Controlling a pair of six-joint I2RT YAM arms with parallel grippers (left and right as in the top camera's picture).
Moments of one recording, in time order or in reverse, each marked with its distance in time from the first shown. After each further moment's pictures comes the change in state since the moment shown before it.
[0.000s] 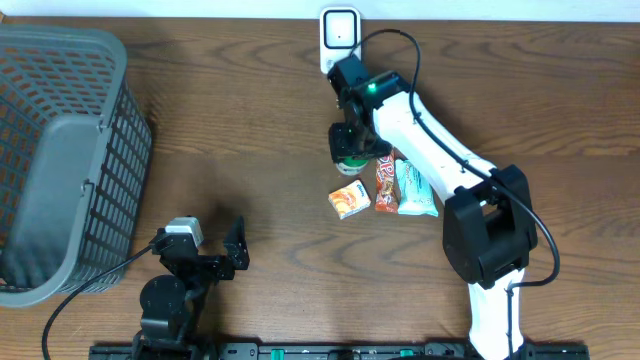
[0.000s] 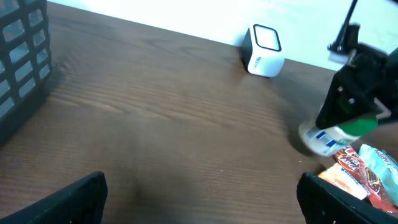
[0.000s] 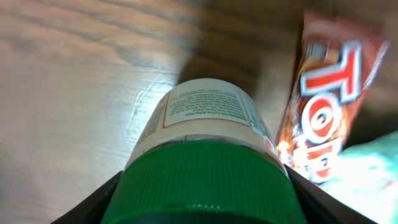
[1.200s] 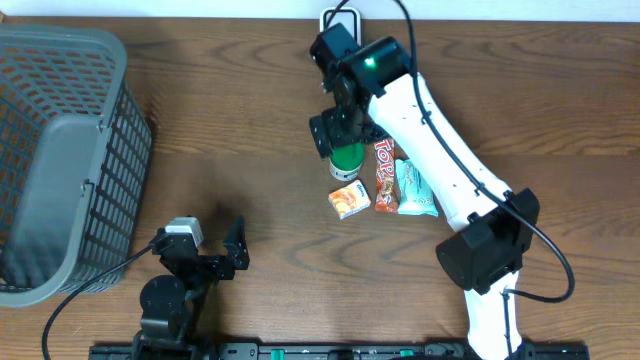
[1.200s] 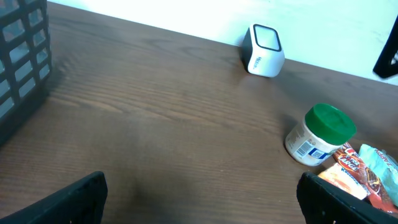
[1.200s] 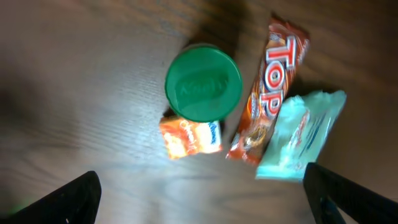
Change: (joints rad) left arm 0.000 0.000 0.000 0.000 0.000 0.000; right arm 0.066 0.000 0.409 -0.422 0.078 0.010
